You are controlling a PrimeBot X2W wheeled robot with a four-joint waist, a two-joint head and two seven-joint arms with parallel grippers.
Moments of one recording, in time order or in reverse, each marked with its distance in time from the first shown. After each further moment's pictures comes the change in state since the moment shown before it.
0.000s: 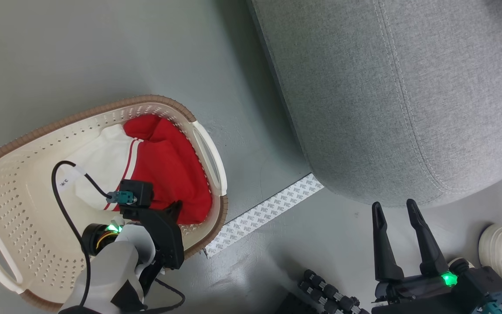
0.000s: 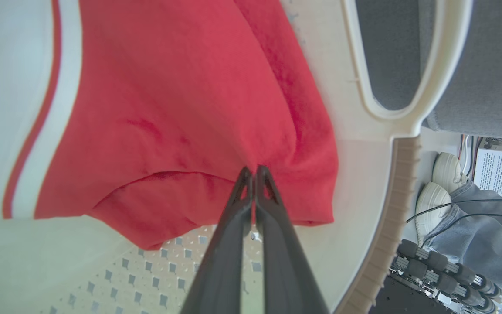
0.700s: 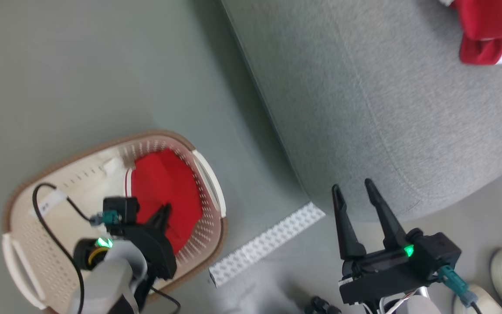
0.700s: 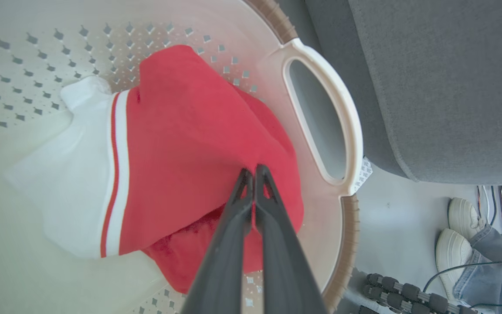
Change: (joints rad) left arm 0.020 0.011 -0.040 0.054 -0.058 0.000 -0.180; right arm -0.169 0.001 0.094 0.170 -0.004 0.000 0.000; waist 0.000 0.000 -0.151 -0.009
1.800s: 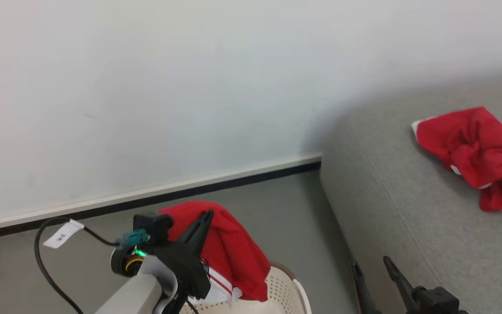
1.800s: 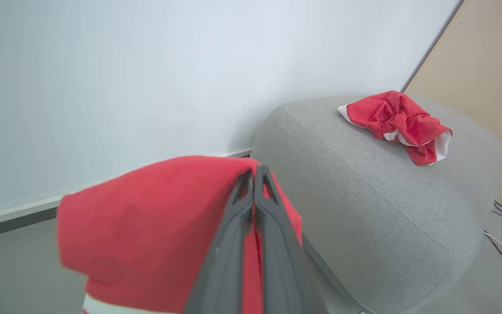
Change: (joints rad) left arm 0.224 0.086 -0.032 -0.541 -0.035 0.091 0.023; right arm 0.246 -0.009 -0.085 -0.010 -0.119 0.000 0.162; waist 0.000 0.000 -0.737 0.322
